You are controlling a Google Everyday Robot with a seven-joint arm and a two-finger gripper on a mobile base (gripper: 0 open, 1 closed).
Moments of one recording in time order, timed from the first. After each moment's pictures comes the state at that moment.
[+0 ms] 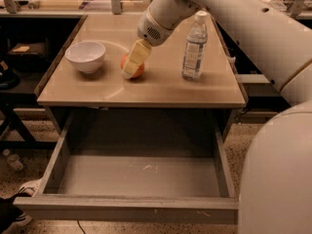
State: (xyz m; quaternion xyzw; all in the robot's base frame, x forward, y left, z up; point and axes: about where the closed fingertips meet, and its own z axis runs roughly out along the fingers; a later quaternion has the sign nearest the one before) arm 0.671 0.053 0.897 -0.61 0.72 0.16 0.28
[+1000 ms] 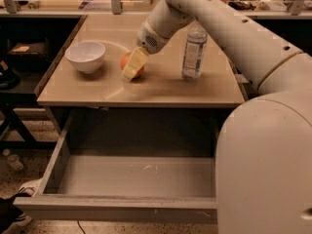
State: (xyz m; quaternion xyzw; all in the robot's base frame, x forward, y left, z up) arm 0.695 0.060 0.857 -0.59 0.74 0.20 0.25
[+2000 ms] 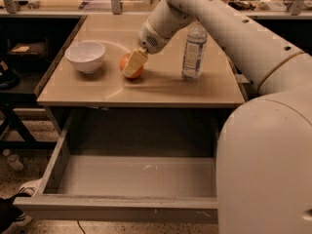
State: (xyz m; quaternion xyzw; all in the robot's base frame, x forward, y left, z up) arm 0.695 0.060 0.856 -0.59 0.74 0.20 0.25
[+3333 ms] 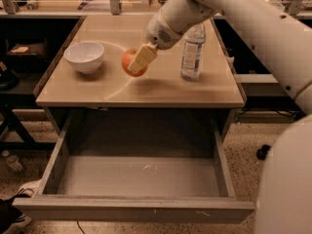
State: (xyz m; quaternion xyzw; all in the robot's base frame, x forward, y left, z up) arm 0.660 0.041 0.897 -0.61 0.71 0.20 0.29
